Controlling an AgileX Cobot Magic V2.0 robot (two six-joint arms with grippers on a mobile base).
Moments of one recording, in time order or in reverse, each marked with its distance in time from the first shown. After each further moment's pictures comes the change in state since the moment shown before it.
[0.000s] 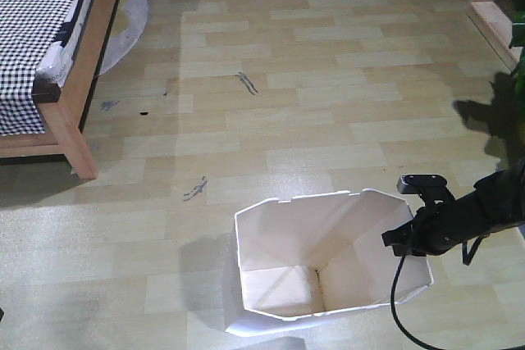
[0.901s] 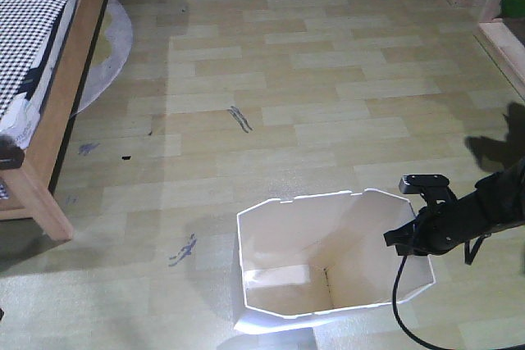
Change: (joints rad) left arm 0.000 0.000 0.000 0.000 0.000 0.000; right arm -0.001 0.000 0.000 -0.001 -0.021 0.000
